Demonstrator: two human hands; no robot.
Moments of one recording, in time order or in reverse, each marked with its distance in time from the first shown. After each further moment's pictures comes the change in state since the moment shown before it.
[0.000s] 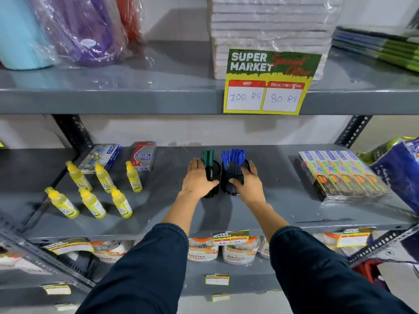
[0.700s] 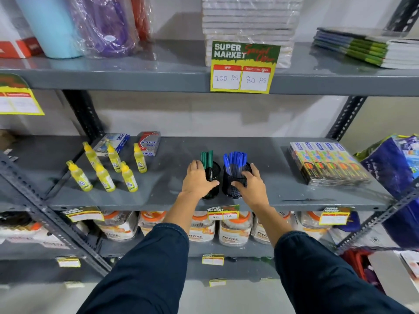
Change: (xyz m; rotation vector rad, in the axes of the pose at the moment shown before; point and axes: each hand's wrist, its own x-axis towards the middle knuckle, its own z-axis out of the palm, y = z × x) left_hand -0.090 0.022 0.001 -0.014 0.033 -0.046; right_hand -0.094 0.004 -0.041 0.042 -0.056 0.033
